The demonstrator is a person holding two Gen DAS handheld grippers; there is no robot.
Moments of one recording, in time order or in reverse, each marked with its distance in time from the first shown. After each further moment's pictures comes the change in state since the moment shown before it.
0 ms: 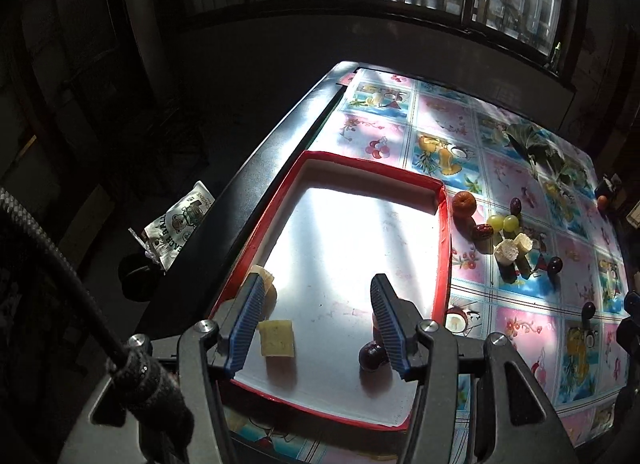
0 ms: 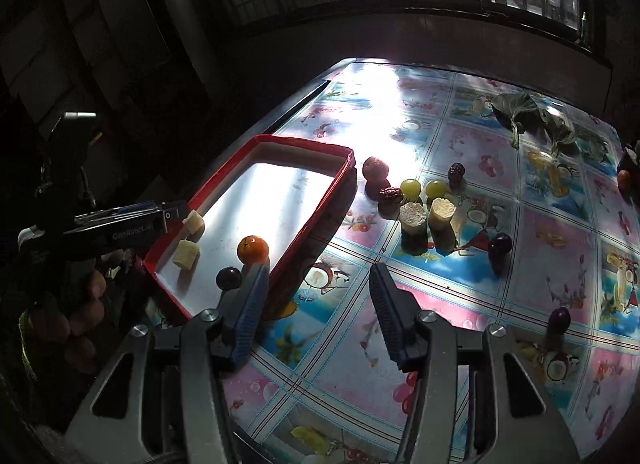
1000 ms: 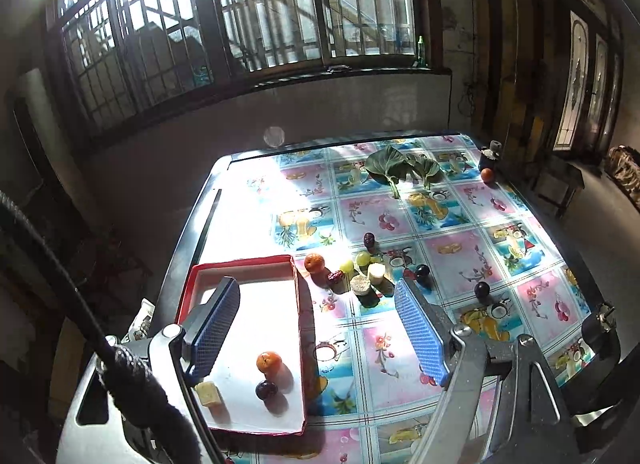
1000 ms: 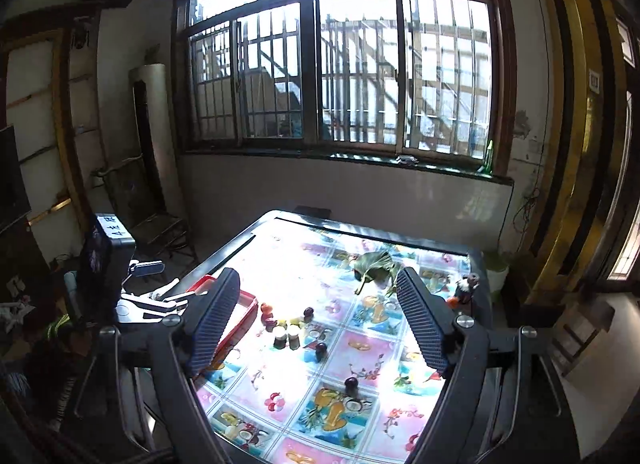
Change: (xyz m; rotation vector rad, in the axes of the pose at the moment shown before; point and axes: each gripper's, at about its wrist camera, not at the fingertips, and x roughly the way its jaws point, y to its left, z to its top) left arm -0.095 -0.125 0.004 0.338 -0.192 -0.212; right arm -0.222 -0.064 0.023 0.058 -0.320 -0.117
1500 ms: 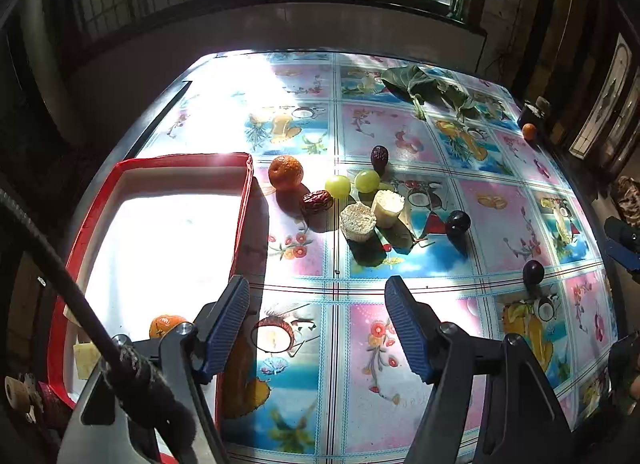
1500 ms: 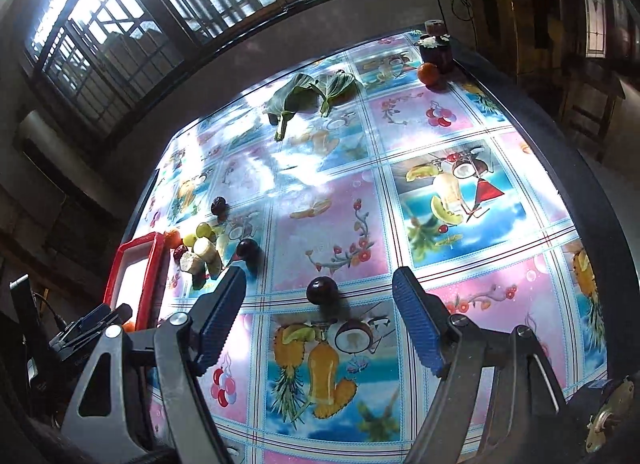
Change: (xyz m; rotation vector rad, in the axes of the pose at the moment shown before) left arm 0.148 -0.015 -0.052 -0.163 0.213 -0.049; right arm 0.177 -0.143 -0.135 0.493 0.251 -0.176
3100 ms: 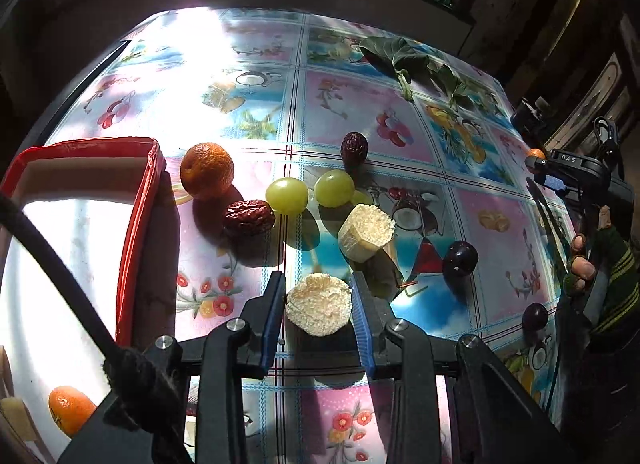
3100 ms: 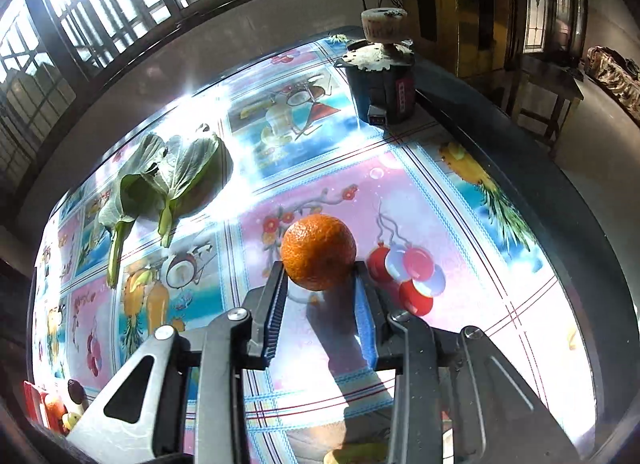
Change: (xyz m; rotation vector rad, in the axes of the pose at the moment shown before) left arm 0.076 -0.005 0.028 -0.046 0.103 -0.170; right arm 0.147 -0.056 0.127 0.102 -0.027 -0.231
